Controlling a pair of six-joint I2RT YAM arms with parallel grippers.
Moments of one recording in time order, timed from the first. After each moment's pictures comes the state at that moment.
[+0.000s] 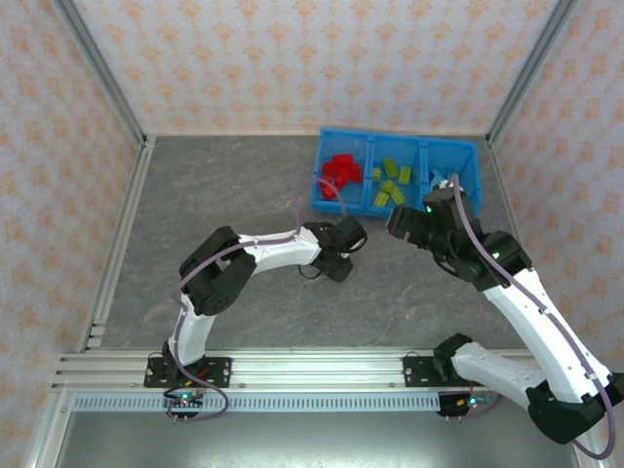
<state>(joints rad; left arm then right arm) -0.87 2.05 1.43 -0.64 -0.06 -0.27 0.53 0.95 1.20 -1.03 0.25 0.68</state>
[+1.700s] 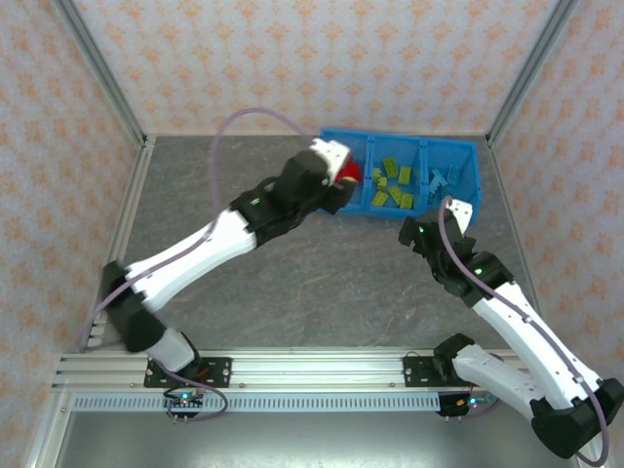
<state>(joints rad) -0.80 1.49 1.44 -0.39 -0.30 -0.13 0.50 0.86 0.85 -0.77 0.56 0.64</state>
